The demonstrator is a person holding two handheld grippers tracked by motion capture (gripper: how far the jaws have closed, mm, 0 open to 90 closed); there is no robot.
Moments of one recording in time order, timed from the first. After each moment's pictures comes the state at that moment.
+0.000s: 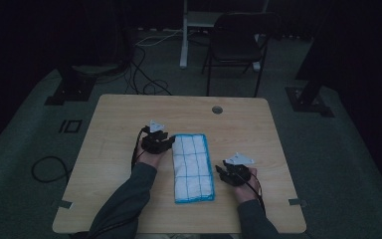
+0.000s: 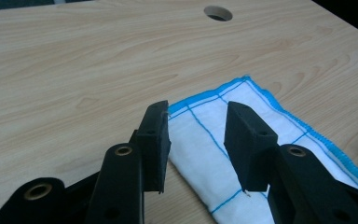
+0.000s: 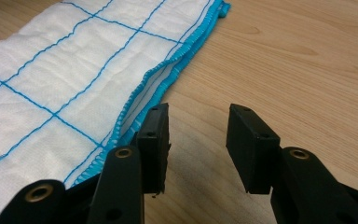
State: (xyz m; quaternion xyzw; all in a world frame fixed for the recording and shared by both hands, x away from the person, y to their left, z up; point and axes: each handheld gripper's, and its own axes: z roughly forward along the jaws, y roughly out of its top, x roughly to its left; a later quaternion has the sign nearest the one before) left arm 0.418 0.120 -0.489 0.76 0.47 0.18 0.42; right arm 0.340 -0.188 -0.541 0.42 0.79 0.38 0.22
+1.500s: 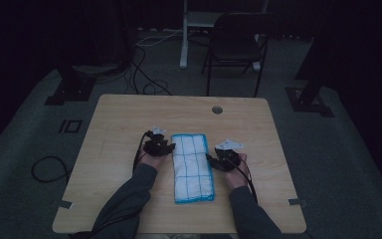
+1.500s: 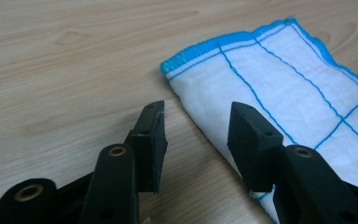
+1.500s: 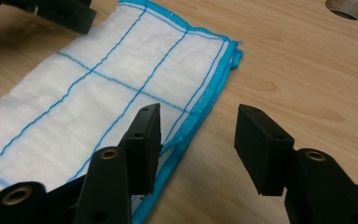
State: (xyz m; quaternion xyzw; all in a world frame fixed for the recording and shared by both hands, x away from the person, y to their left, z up) left arm 0.441 0.119 -0.536 0.78 0.49 0.13 0.37; right arm 0.386 -0.160 -0.529 0.41 0.80 0.39 0.21
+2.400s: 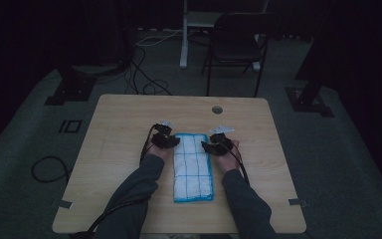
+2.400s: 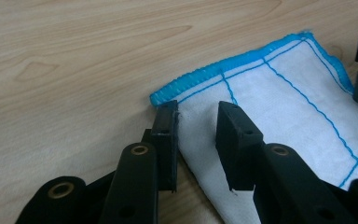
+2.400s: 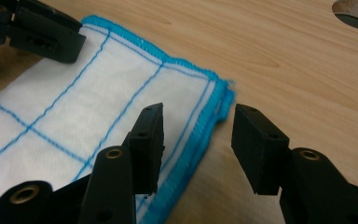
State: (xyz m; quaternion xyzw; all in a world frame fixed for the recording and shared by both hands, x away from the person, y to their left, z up) left arm 0.475 0.096 -0.533 0.79 0.49 0.11 0.35; right arm 0.449 -0.142 -0.534 0.43 0.80 0.37 0.19
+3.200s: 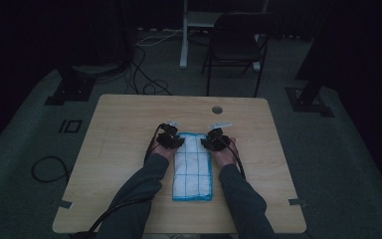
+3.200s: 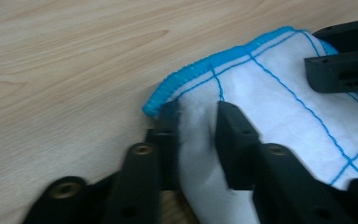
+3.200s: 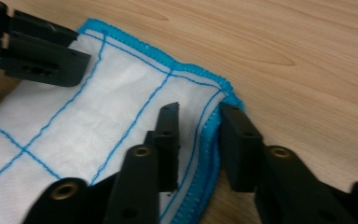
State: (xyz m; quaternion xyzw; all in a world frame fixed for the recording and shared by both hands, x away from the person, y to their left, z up) left arm 0.474 0.076 -0.532 0.81 0.47 0.12 0.33; right arm 0.470 -0.137 -0.539 0.45 0.80 0.36 0.15
